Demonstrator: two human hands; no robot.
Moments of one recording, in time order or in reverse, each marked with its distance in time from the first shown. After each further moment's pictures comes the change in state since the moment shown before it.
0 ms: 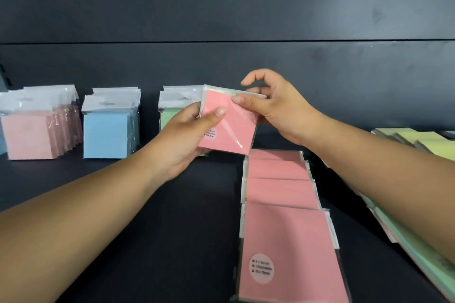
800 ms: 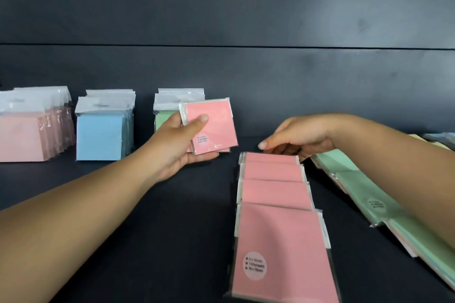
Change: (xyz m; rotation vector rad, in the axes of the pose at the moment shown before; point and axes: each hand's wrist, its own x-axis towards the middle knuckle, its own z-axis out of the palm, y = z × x) left_hand 0.002 -0.006 -0.008 -0.091 0.080 -0.085; right_hand -0.015 0.006 -0.042 -0.448 -0.415 0.759
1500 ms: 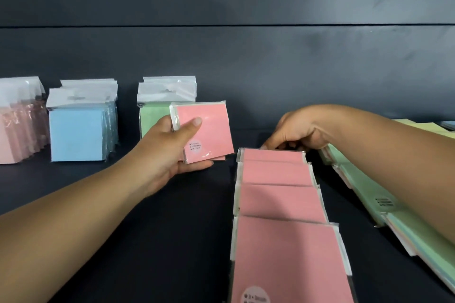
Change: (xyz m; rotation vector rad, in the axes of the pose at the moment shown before) left_hand 0.001 -0.013 0.002 0.094 0.076 -0.052; right_hand 0.042 0.007 0.001 -0.030 0.113 0.151
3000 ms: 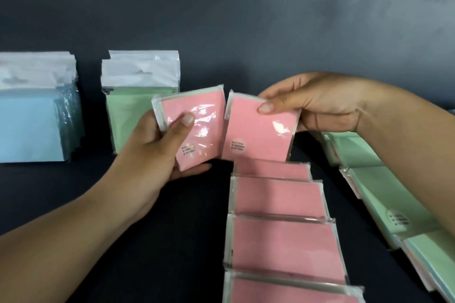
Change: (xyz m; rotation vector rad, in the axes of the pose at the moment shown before) left_hand 0.011 -0.017 0.003 -0.046 -0.021 0.137; right_hand -0.012 -0.006 -0.027 0.530 -0.141 -0.319
